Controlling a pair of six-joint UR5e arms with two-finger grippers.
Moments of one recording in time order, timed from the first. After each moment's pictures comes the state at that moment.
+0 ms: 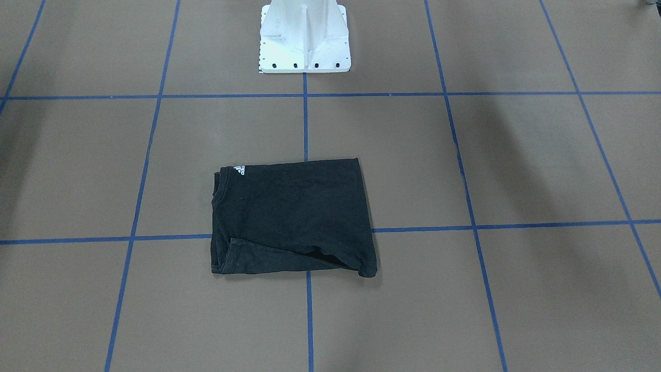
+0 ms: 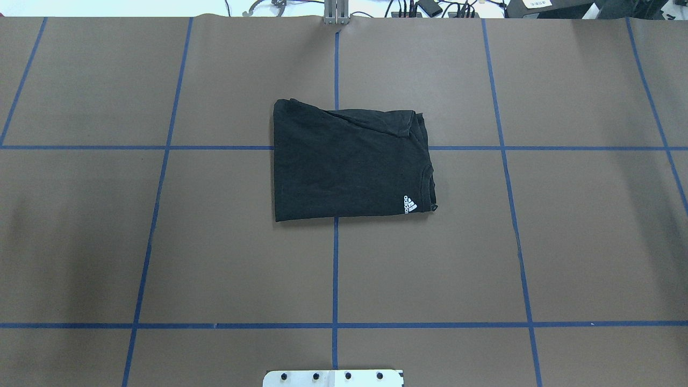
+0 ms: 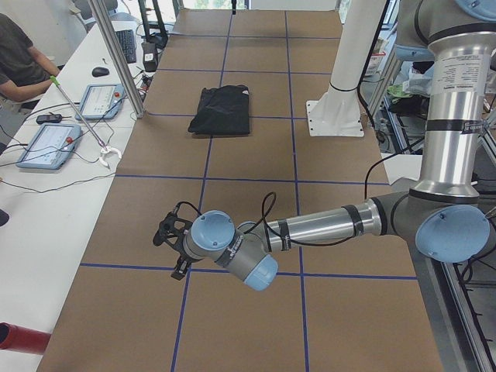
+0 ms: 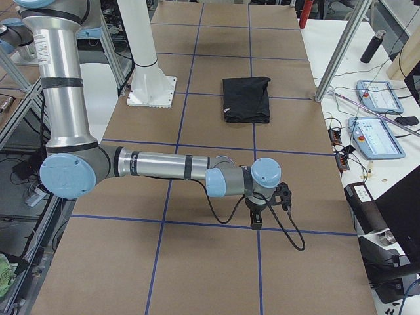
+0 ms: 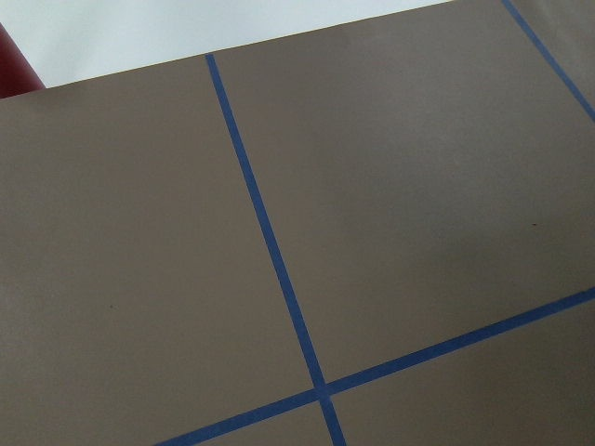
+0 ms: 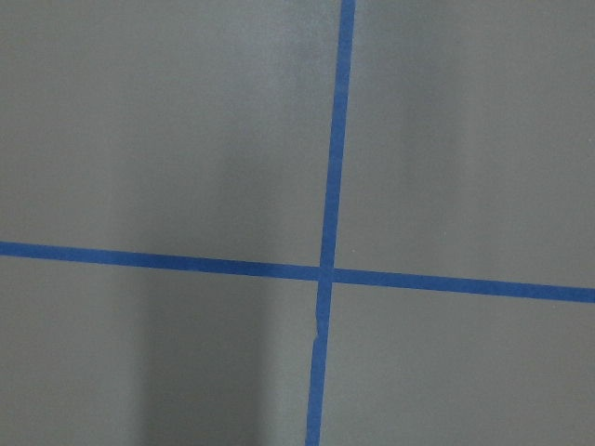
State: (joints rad) left arm -1.62 -1.59 -1.32 -2.42 -2.46 -0.13; right arm 1.51 -1.48 1.43 -1.40 2.36 0.06
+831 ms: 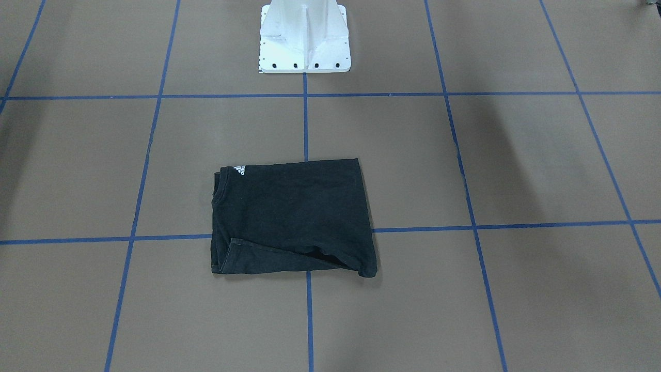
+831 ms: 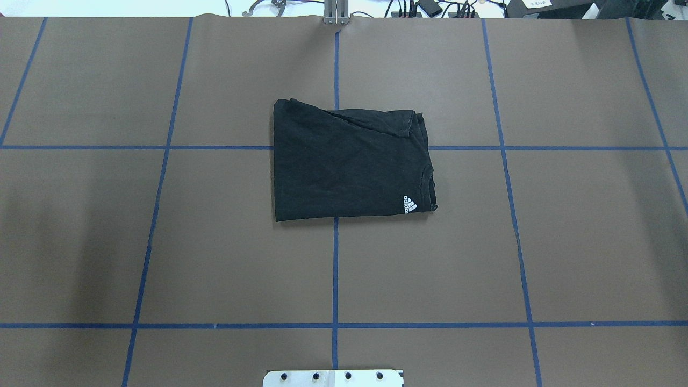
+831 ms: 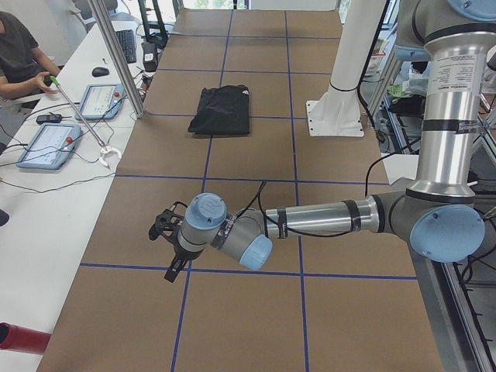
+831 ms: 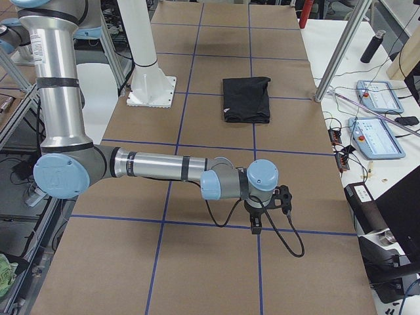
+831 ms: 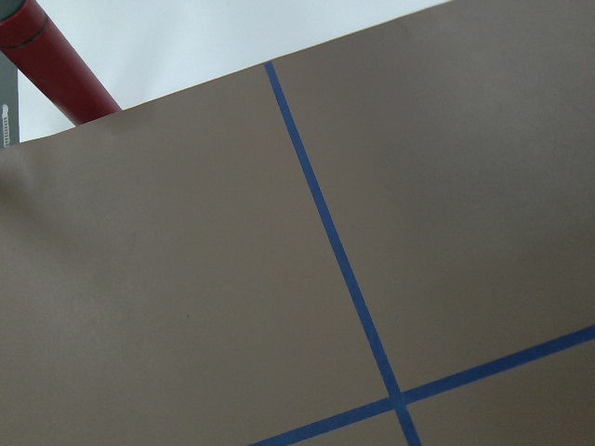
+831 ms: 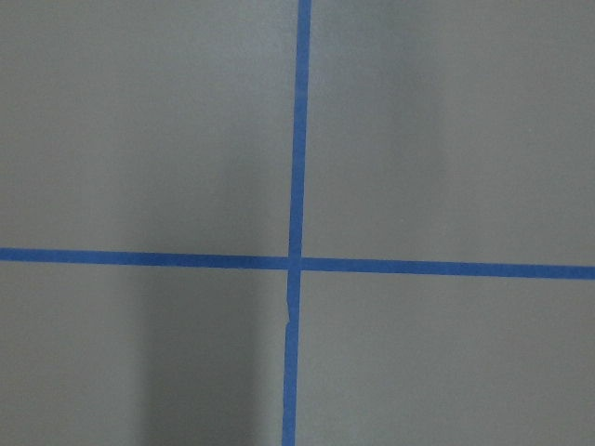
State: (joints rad) left arm -1.56 -1.59 -1.44 -2.16 -2.24 0.06; right arm 1.57 -1.52 1.51 -1.48 2.36 0.06
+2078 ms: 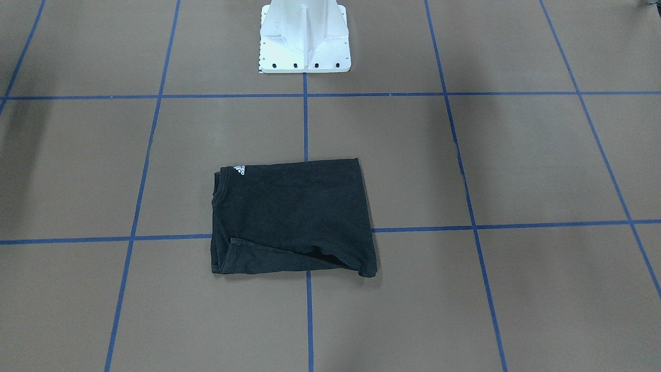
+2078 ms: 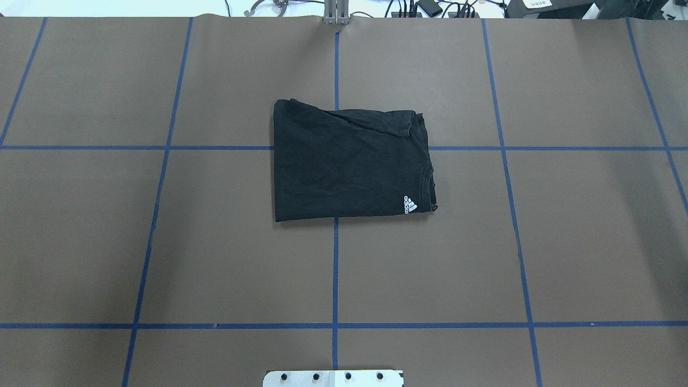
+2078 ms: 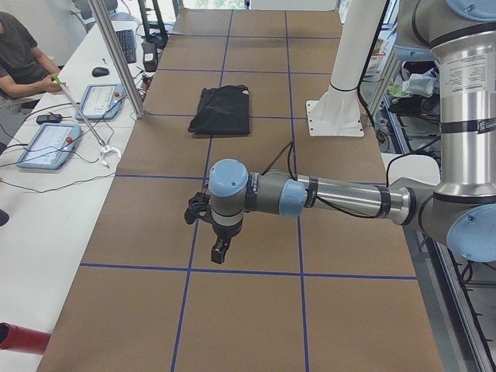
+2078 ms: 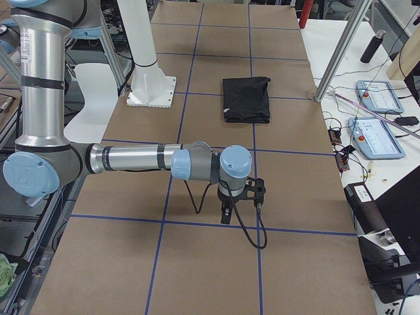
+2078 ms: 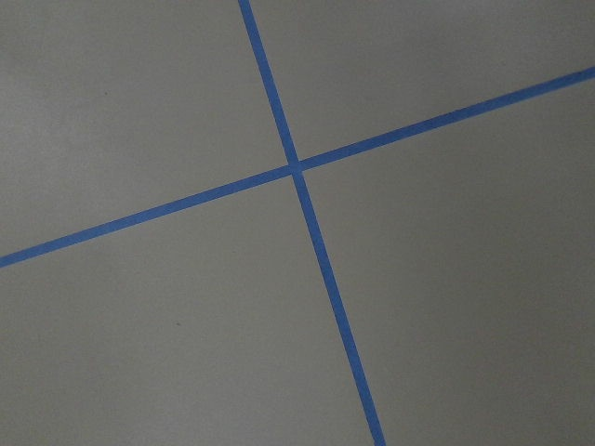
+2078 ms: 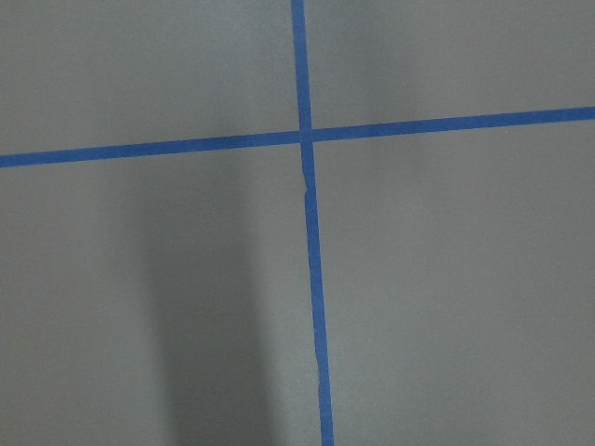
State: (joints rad) left arm -1.56 -1.44 -1.82 -1.58 -2.31 0.20; right arm 1.58 -1.65 1.73 -1.68 2.38 0.07
